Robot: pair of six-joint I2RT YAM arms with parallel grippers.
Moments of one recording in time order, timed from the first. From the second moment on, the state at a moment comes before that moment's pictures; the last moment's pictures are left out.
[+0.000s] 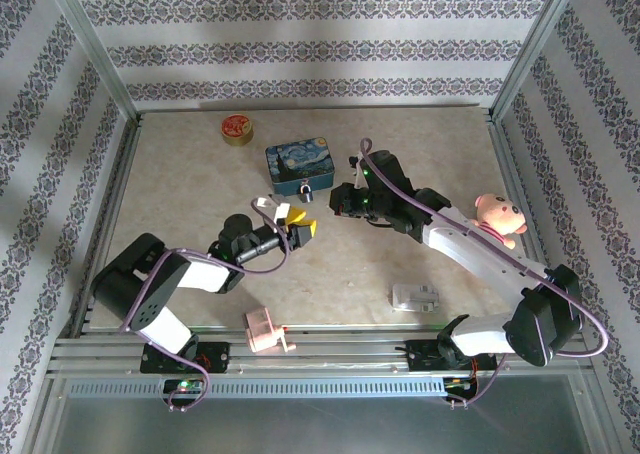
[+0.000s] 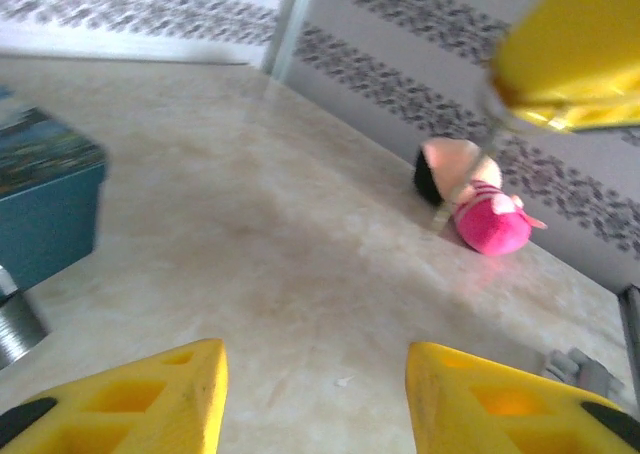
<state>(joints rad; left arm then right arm) -0.56 1.61 0.40 1.13 0.41 -0.31 0.63 1.34 1.10 -0.44 -0.24 0.72</state>
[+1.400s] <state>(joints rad) -0.64 1.75 0.53 1.28 0.34 -0.02 0.64 1.31 1.09 -0.41 -0.28 0.74</state>
